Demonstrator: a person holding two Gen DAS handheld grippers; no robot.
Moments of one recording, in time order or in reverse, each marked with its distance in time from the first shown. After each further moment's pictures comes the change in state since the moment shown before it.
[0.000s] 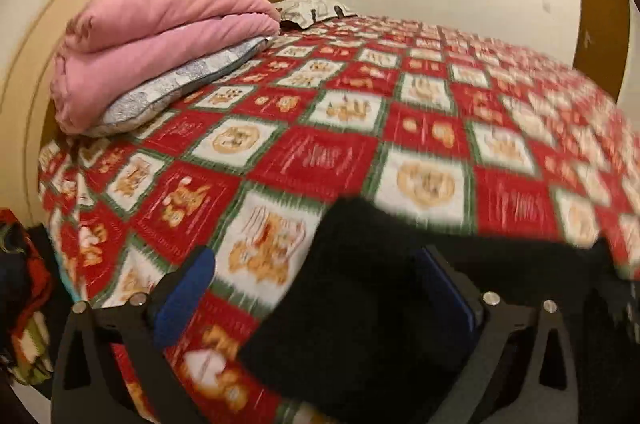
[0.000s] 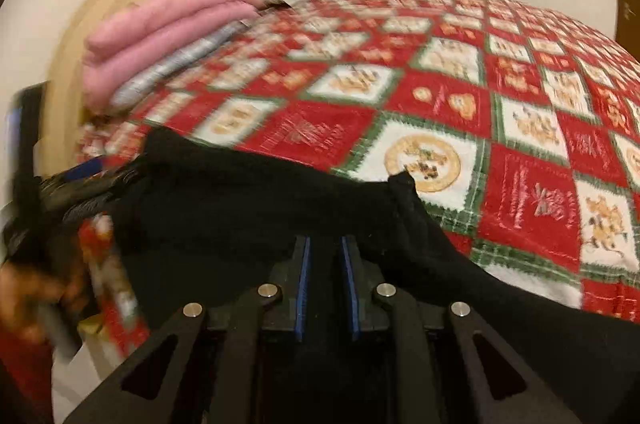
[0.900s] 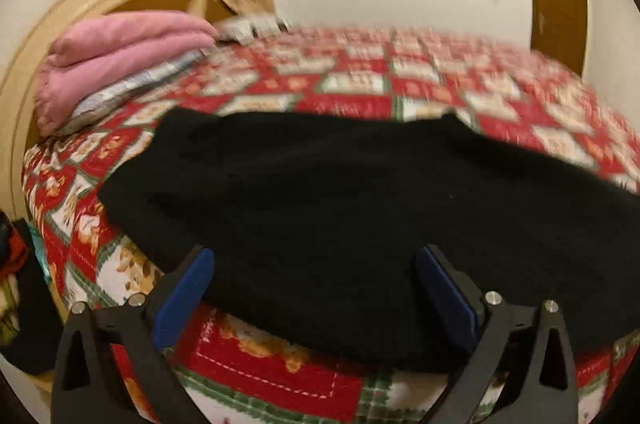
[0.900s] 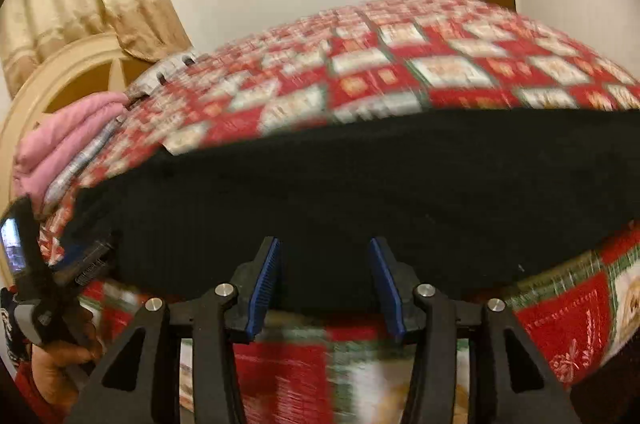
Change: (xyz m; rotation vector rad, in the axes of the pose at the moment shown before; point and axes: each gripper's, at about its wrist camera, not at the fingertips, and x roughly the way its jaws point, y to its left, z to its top) left arm -0.057 -0.123 -0.091 0.031 -0.134 -0.117; right arm -0.174 -0.123 -0.166 0.413 -0.207 -0.296
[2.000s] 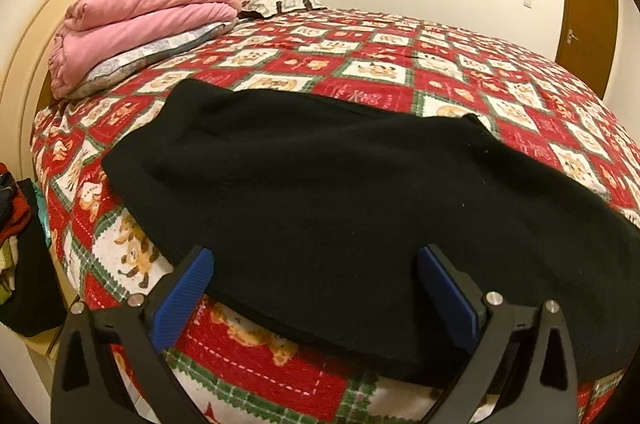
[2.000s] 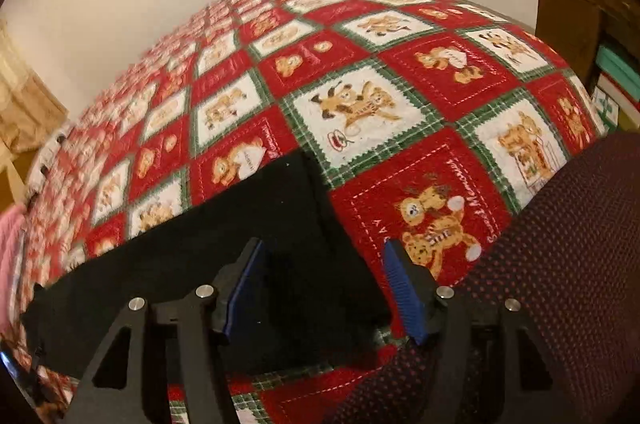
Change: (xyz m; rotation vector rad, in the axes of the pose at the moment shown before) left arm 0.003 -0.004 0.005 -0.087 0.113 0.051; right arm -0.068 -0.328 0.094 0.309 0.107 -0.331
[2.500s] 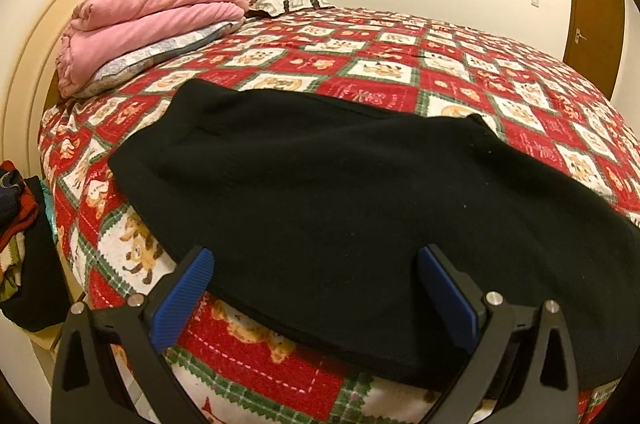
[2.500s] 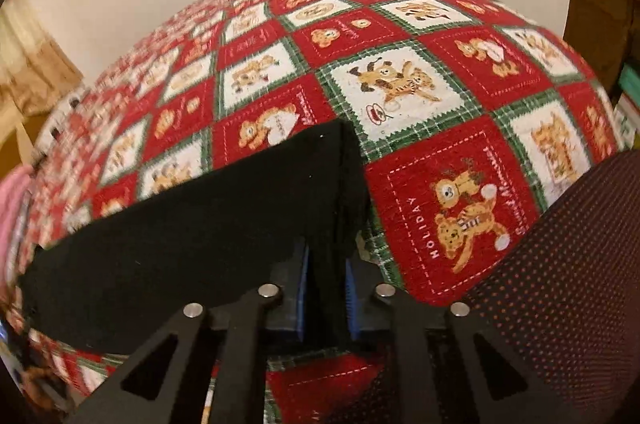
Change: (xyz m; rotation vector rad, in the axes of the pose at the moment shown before) left arm 0.000 -0.001 0.000 -0.007 0.004 0.022; right arm 0.000 0.008 -0.011 -0.052 0.038 0.107
